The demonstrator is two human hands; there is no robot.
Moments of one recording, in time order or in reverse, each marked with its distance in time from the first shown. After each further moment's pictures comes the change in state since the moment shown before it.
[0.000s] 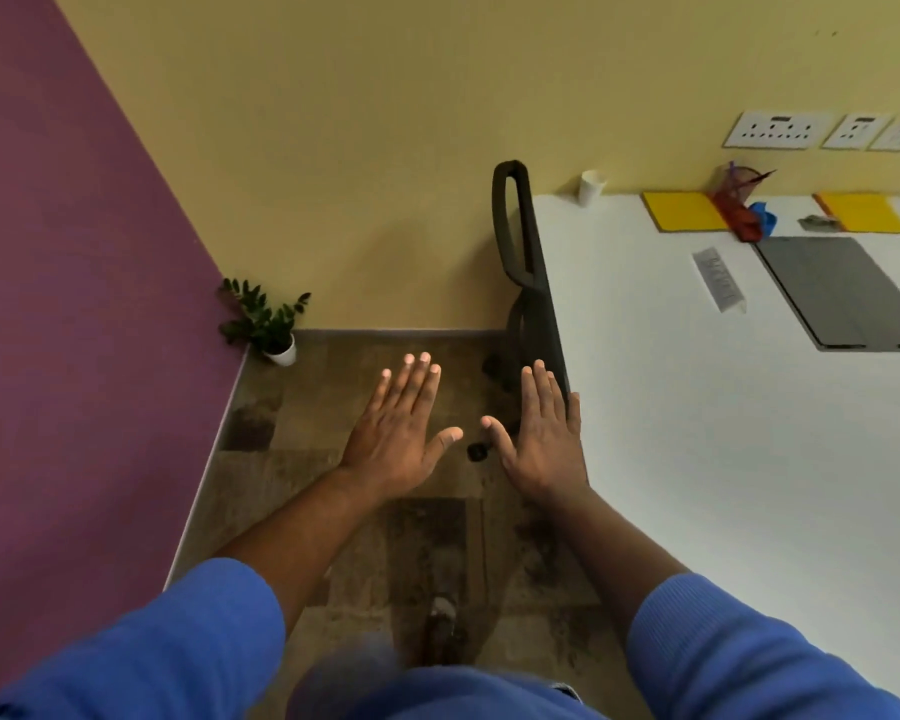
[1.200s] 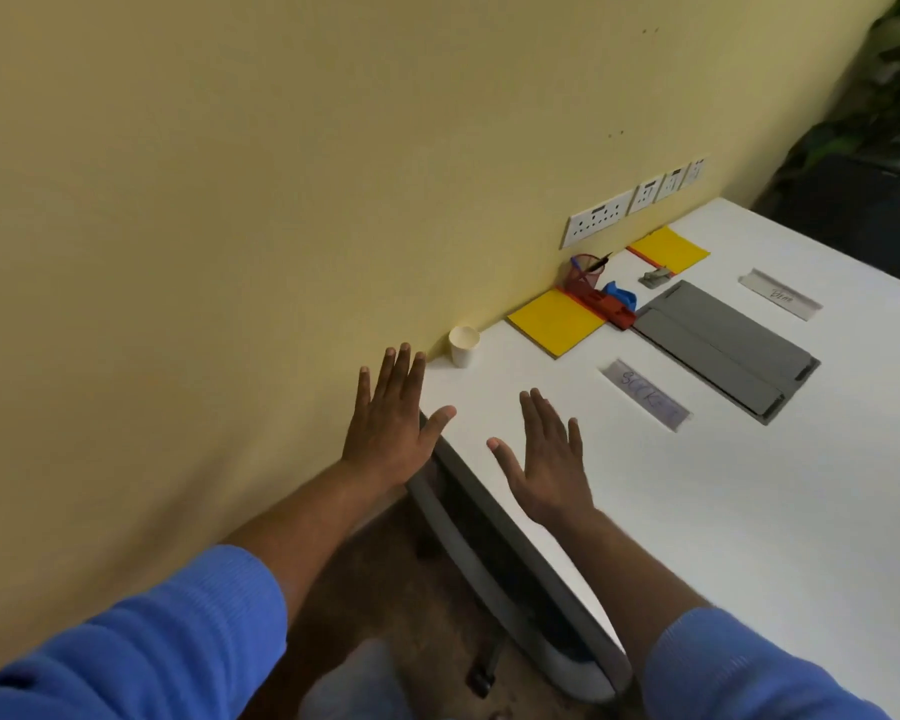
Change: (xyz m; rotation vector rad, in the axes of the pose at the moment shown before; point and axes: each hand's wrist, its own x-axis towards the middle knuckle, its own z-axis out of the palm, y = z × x) left_hand 0.682 -0.094 -0.019 -0.140 -0.004 0.527; right_hand 0.512 0.094 -0.006 0.046 0.191 0.567
